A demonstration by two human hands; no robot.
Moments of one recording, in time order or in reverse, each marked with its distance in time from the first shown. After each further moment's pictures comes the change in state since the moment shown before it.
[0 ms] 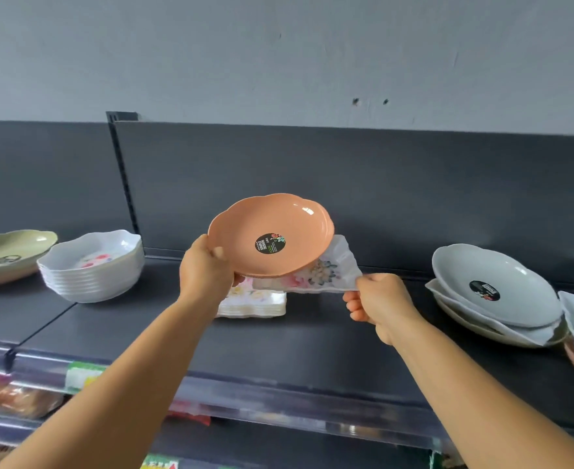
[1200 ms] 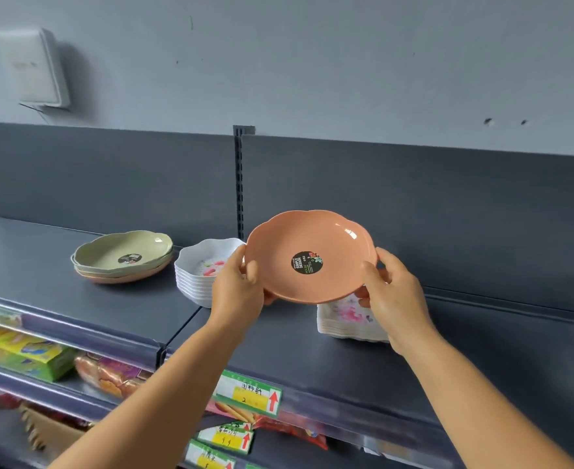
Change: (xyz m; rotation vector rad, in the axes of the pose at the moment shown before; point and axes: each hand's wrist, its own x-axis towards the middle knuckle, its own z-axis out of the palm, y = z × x) left_hand 0.055 -0.045 -0.159 -0.148 -0.045 0.137; right_hand -0.073 -0.057 0.182 -0.026 -0.080 -0.425
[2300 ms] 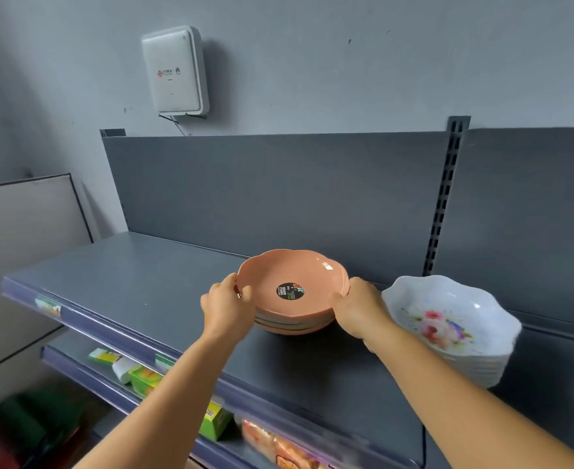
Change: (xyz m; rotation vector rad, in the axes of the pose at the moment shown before) left_hand 0.197 -0.116 -0.308 0.638 0.252 -0.216; right_hand 0.064 -0.053 0.409 -0.481 -0.337 0.122
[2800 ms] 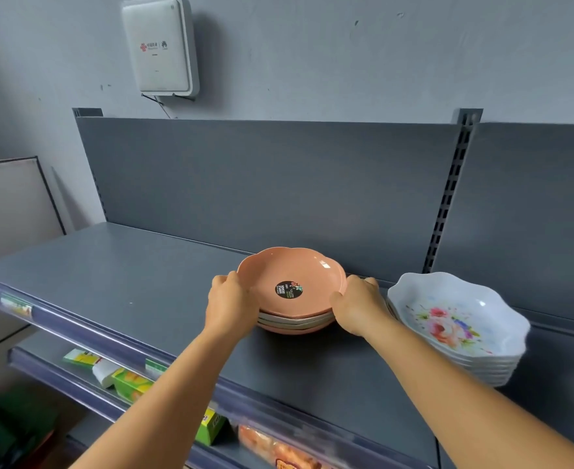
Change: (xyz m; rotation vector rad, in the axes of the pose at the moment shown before) left_hand 0.023 -0.008 0.008 0.196 -0.175 0.062; right_hand 0.009 -0.007 0.011 -0.250 0.001 0.018
